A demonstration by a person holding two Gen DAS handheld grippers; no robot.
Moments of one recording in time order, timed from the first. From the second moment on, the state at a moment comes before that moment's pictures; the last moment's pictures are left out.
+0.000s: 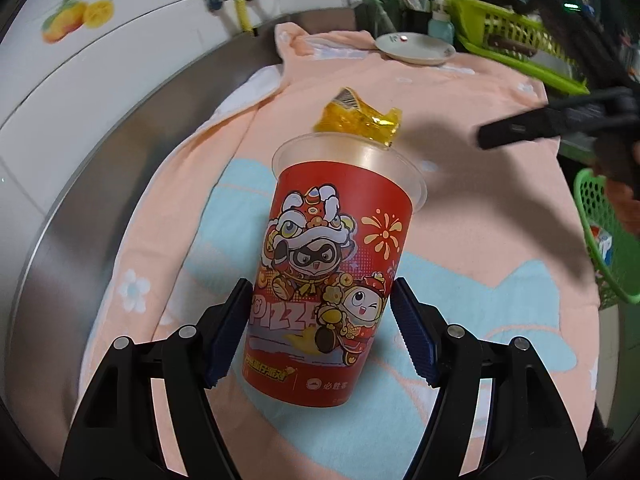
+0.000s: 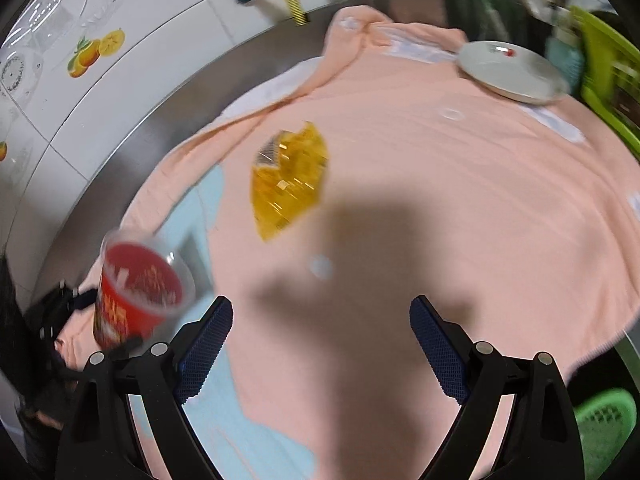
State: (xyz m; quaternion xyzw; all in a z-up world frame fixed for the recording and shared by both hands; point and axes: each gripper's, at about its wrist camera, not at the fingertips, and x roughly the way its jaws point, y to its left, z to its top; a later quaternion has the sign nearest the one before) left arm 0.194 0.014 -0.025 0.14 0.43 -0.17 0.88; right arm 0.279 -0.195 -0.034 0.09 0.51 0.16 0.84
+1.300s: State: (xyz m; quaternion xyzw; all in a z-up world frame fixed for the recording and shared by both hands) left arm 0.150 -0.037 -0.003 0.14 0.40 -0.23 0.88; right arm 0.217 -0.225 -0.029 0.11 0.49 0.14 0.86
